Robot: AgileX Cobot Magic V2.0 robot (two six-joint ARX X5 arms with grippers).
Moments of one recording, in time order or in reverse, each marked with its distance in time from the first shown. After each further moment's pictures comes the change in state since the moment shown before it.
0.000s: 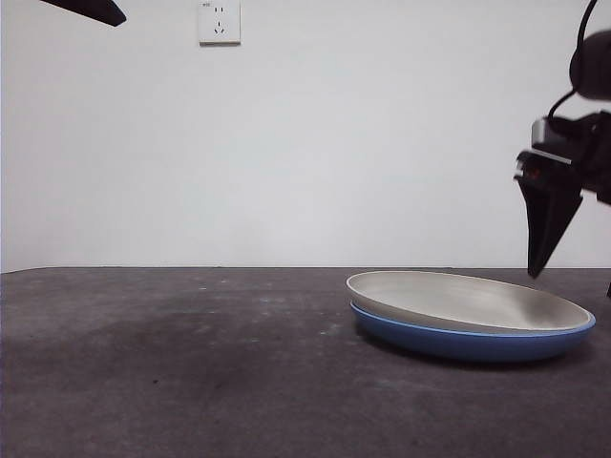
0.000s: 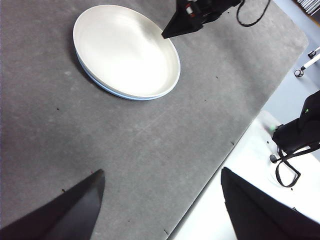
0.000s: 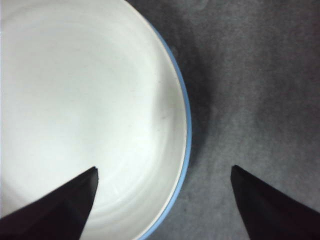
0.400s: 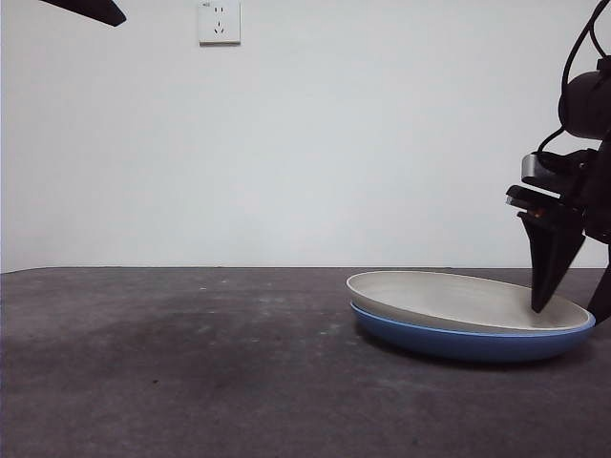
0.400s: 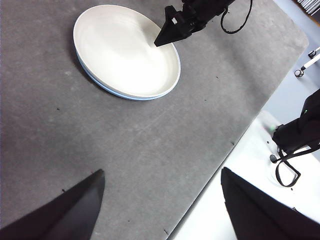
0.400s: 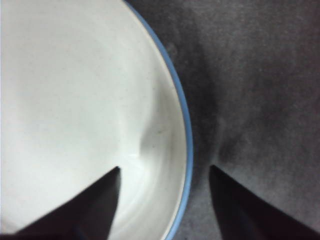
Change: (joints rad) left arm 0.000 0.000 0.000 0.000 0.000 0.000; right arm 0.000 0.099 0.000 0.060 -0.027 -0.001
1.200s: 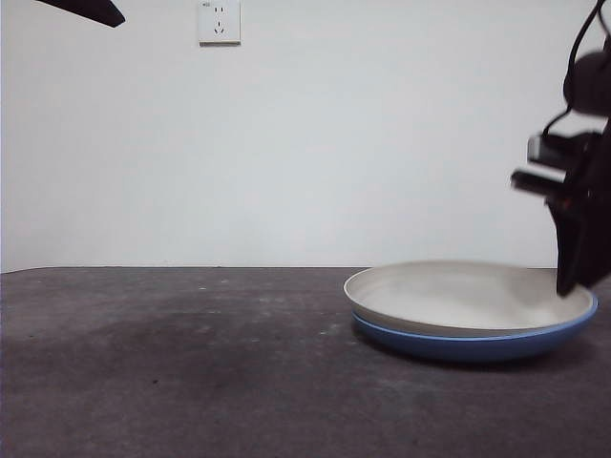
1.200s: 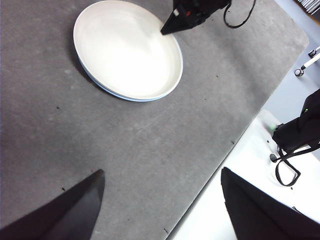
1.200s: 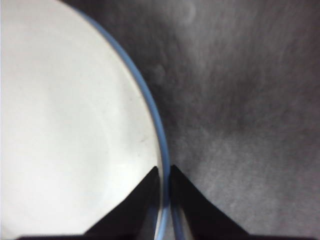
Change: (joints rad) left arm 0.000 0.000 0.000 -0.004 0.000 0.000; right arm -0.008 -0.066 0.000 0.014 0.043 0.011
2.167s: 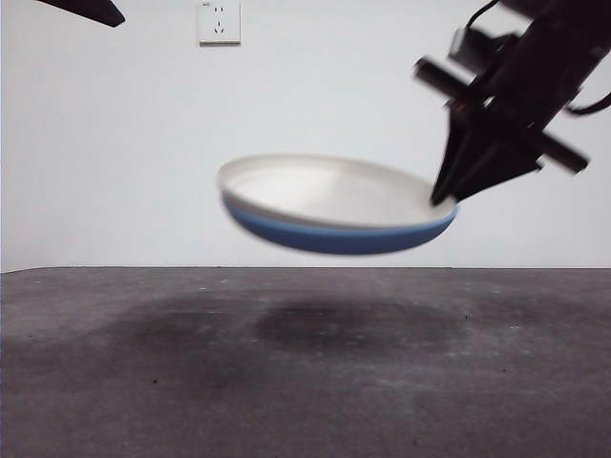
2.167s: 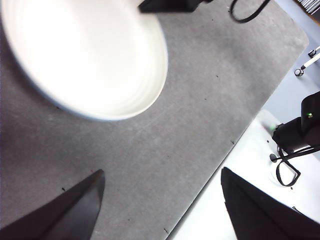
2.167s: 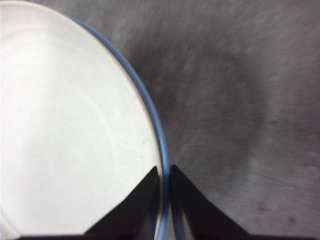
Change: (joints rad) left arm 0.000 0.000 0.000 0.000 0.000 0.000; right arm 0.276 -0.144 0.000 0.182 -0.059 0.217
